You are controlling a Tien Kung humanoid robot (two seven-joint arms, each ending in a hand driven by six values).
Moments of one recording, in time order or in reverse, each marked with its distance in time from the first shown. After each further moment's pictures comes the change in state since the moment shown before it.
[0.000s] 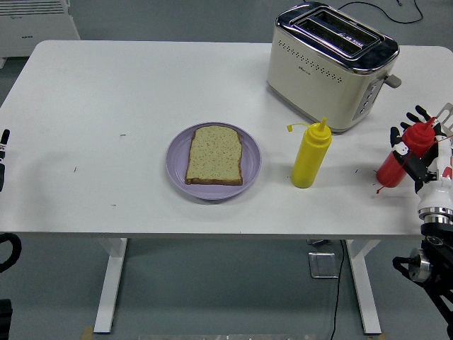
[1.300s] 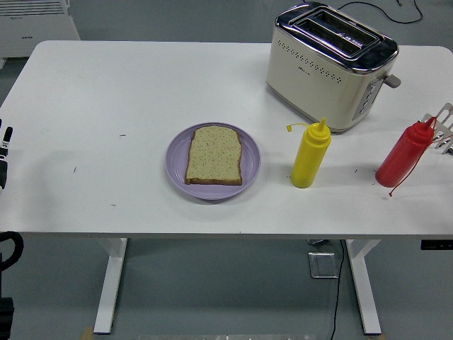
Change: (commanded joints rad) left arm -0.009 0.000 0.014 0.000 -0.001 -0.001 0.000; right arm -0.400 -0.140 0.394 0.281 -0.154 0.027 -0.076
